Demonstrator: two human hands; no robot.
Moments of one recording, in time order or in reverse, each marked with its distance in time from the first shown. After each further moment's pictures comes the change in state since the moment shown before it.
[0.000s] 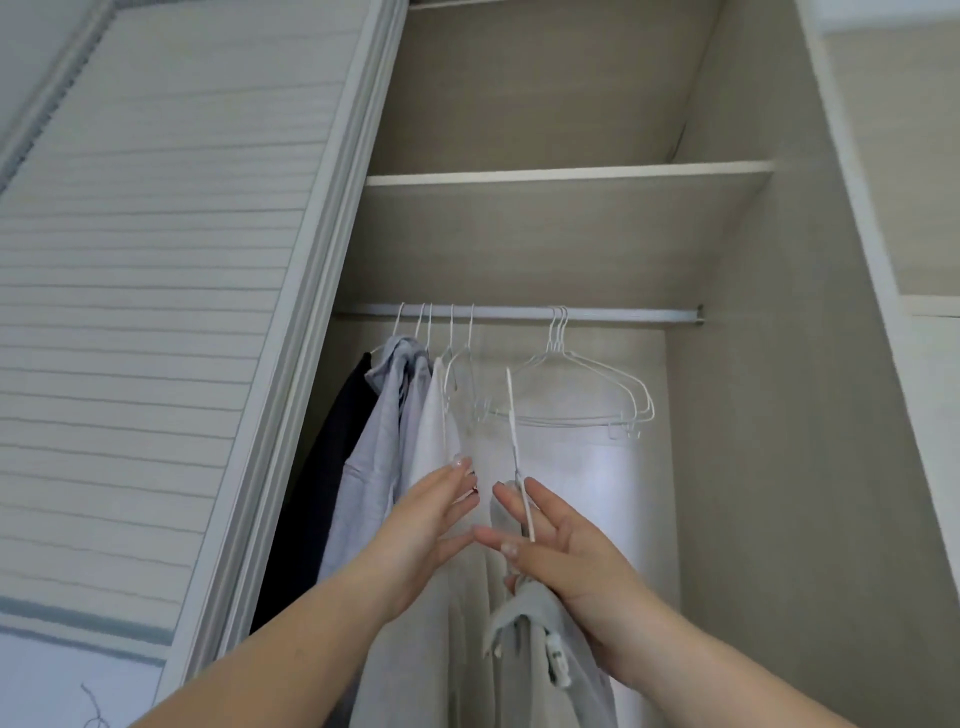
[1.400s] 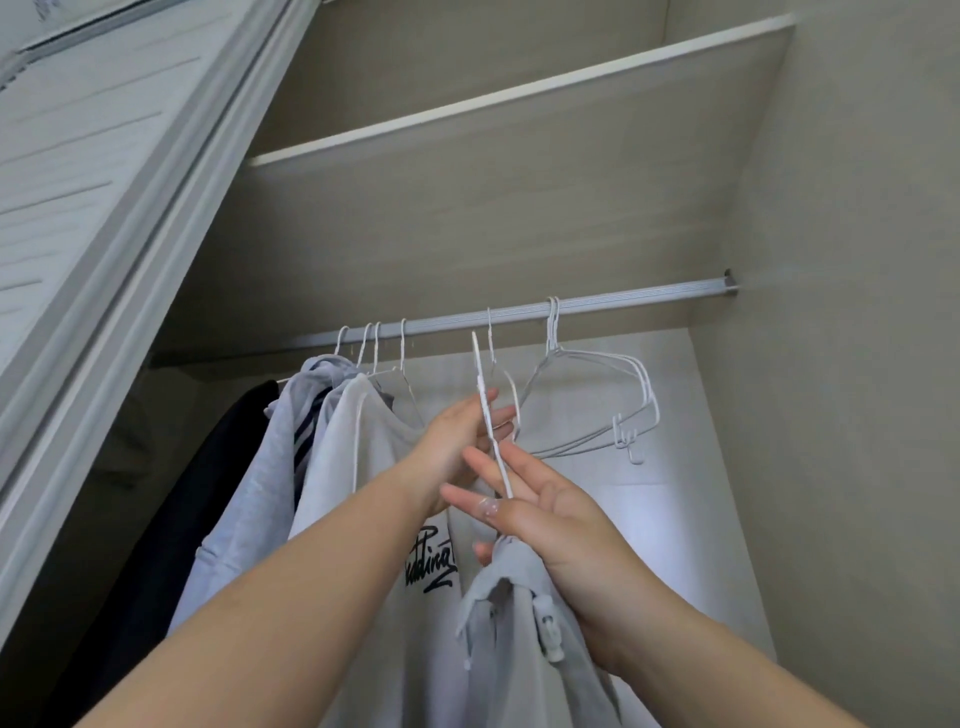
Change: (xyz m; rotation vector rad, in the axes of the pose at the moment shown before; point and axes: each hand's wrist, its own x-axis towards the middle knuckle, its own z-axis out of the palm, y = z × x) left_hand 0.259 -0.027 0.057 0.162 -0.013 0.209; right_hand 0.156 0.052 -0.115 0.155 -0.115 -0.272
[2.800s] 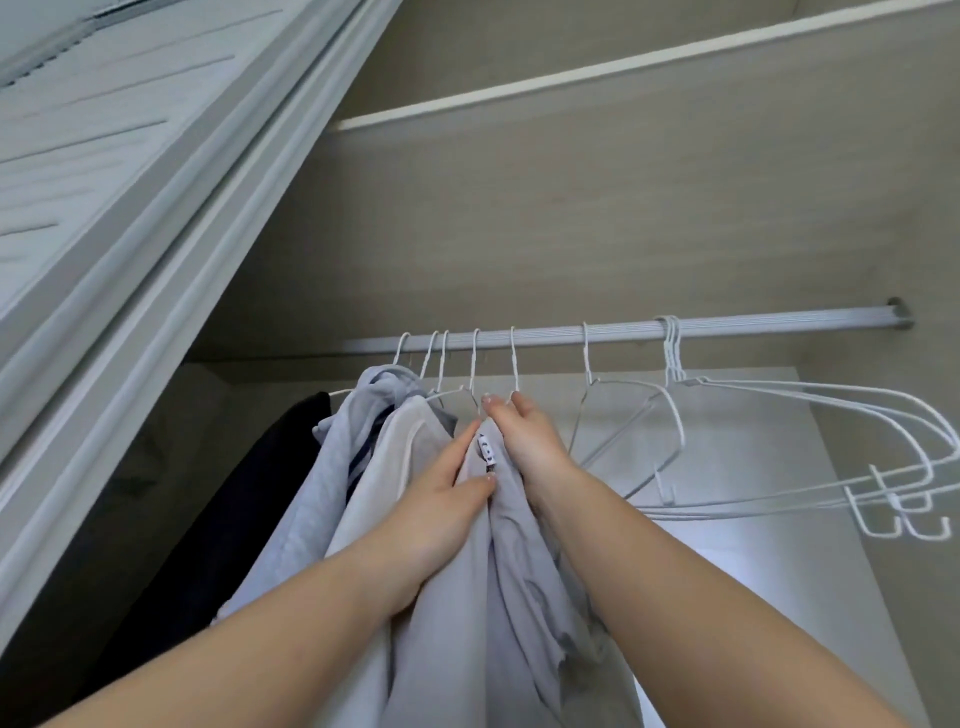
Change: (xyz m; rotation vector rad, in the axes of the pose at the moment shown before) left_hand 0.001 -0.006 -0.122 0.415 0.032 0.242; right_hand 0.263 0.069 0.013 -0.371 0.366 -0.007
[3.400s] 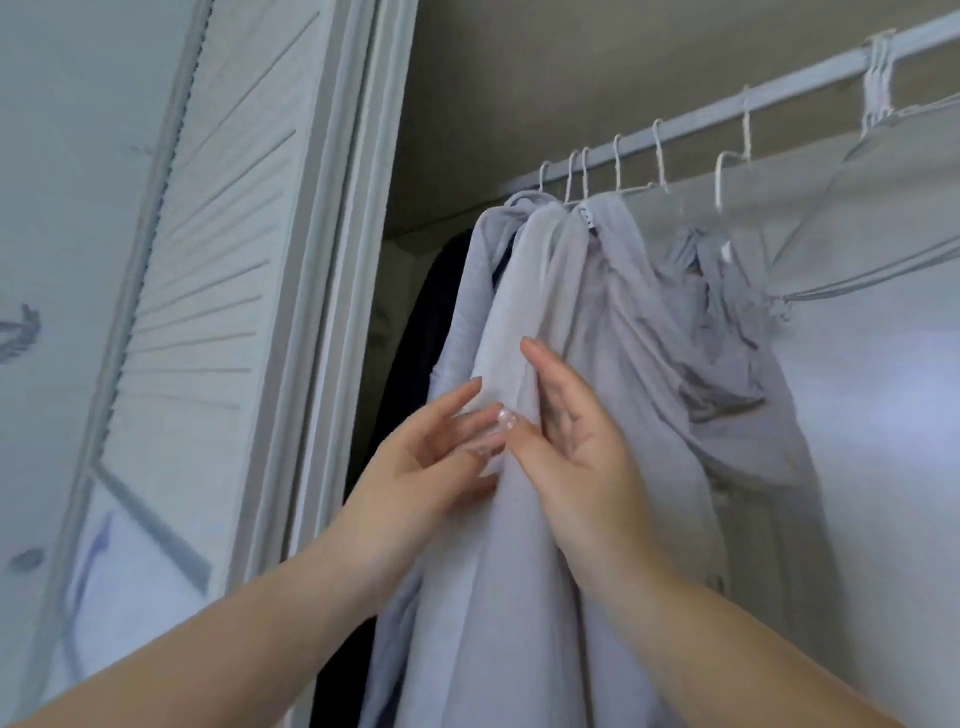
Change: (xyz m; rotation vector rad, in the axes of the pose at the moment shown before) left_hand -0.217 0.043 -0.043 0.007 0.314 -0.284; right_hand -0.269 0.027 0.050 0.487 -0.307 -0.274
